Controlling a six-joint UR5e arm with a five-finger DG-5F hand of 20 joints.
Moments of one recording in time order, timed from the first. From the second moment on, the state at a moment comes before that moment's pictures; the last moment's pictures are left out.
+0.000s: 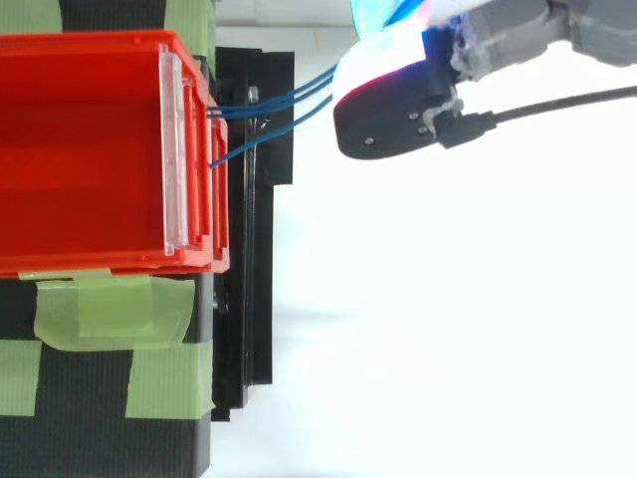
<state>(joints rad) 0.19 -1.87 -1.35 -3.06 -0.95 -1.05</state>
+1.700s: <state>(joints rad) 0.20 -1.87 -1.35 -3.06 -0.96 -0.97</state>
